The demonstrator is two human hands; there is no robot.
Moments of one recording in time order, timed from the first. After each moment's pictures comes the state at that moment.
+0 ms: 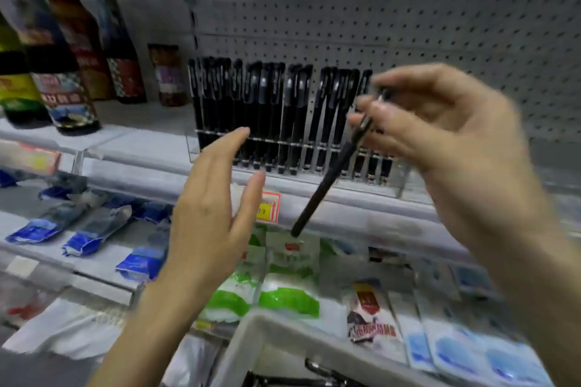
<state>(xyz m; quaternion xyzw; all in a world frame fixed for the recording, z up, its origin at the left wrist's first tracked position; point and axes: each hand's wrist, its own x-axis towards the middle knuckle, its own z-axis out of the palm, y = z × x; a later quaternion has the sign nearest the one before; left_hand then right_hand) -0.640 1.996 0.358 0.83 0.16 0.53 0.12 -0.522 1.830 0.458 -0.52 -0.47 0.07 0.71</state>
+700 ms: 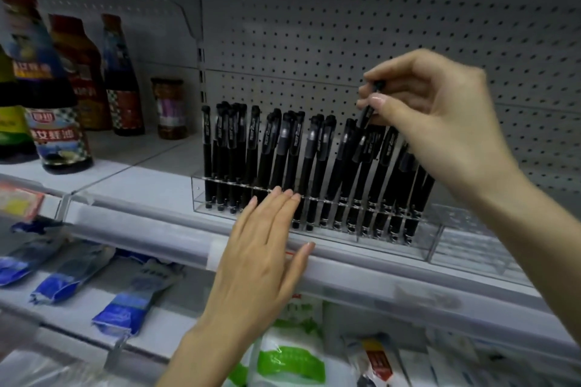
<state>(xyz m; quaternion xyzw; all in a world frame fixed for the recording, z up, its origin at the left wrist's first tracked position) -0.592 2.029 0.332 0.88 0.13 0.45 0.01 -0.477 1.902 0.504 -0.64 -0.54 -0.13 0.54</state>
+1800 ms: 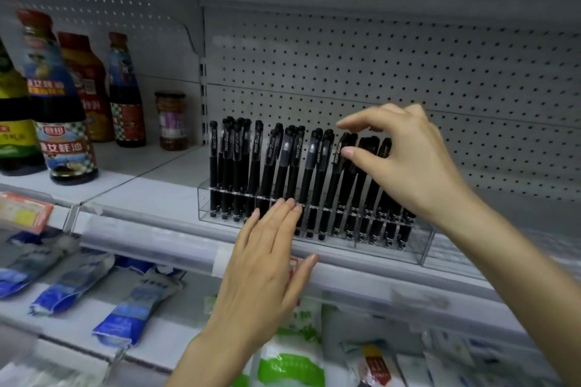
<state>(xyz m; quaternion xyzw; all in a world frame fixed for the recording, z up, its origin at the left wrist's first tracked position) -0.597 2.028 0.333 0.89 0.12 0.43 0.02 -0.482 1.906 0.492 -0.75 -0.52 -0.21 0.35</state>
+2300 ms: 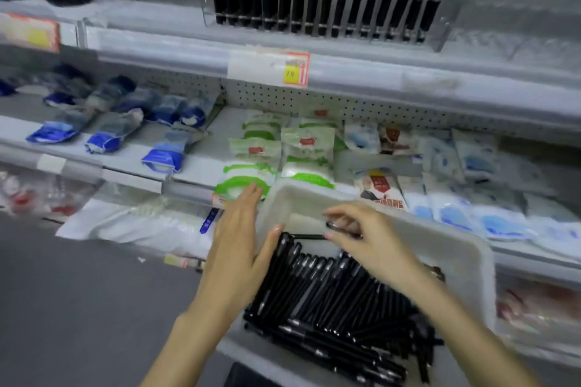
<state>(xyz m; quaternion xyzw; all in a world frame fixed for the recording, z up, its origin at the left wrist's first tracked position) -0.744 1.937 0.184 0.88 0.26 0.25 0.30 -0.582 1.802 0.215 -0.80 -0.46 0.18 0.35</state>
